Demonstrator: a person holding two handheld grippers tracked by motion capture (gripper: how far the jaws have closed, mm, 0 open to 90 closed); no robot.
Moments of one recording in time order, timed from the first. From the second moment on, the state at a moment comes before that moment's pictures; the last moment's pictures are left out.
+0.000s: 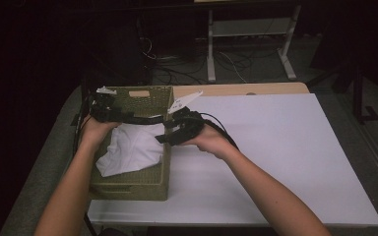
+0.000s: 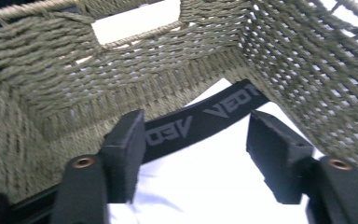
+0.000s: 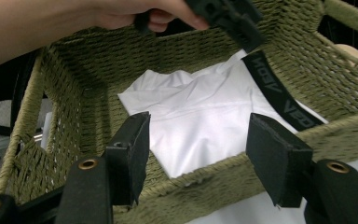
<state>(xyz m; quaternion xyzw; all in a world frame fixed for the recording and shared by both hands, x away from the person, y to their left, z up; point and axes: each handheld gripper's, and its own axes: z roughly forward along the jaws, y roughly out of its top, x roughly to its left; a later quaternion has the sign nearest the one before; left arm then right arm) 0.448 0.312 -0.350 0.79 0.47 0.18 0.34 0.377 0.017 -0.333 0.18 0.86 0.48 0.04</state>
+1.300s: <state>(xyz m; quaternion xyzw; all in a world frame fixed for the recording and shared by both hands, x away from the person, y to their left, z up) 0.333 0.212 -0.326 0.82 0.31 0.12 0.47 0.353 -0.143 -0.345 0.26 0.82 0.50 0.10</state>
